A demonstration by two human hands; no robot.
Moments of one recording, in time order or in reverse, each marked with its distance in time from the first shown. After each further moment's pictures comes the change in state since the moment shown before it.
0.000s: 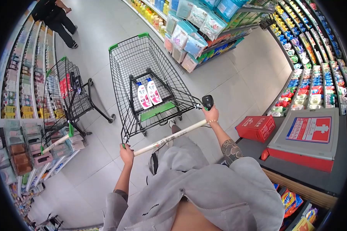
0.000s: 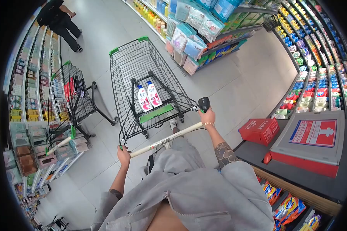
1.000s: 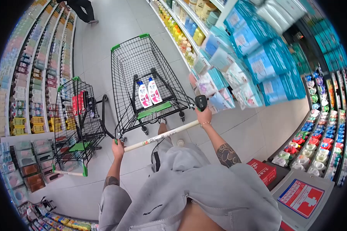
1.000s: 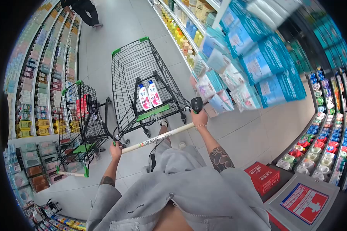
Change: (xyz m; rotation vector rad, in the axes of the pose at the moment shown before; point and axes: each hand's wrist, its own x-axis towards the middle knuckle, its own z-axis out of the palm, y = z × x) left_hand 0.348 0.143 0.009 -0.225 0.104 -0.119; right_hand 0.293 -0.306 0.118 0.180 -0.076 -0.159
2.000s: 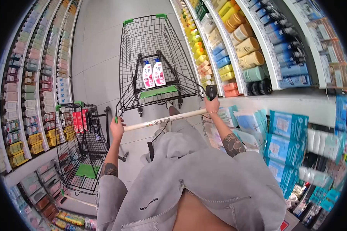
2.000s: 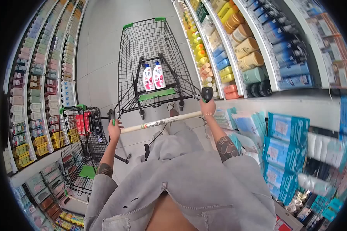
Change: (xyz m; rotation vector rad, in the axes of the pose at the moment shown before) left_hand 0.372 0.254 0.071 -0.058 -0.025 -0.043; right_hand 0.347 -0.247 0.171 -0.145 -0.001 -0.032
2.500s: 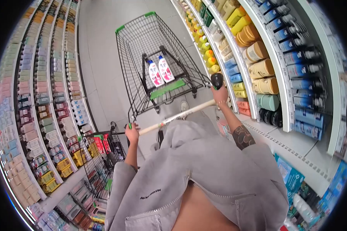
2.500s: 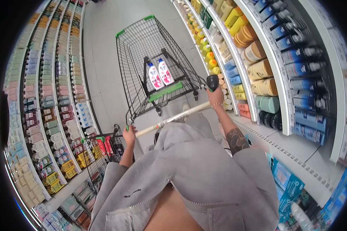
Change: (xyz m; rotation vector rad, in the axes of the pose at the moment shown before) left_hand 0.157 0.111 0.065 -0.047 0.082 -0.078; right_hand 0.203 -0.143 0.040 0.051 -0.085 -0.040
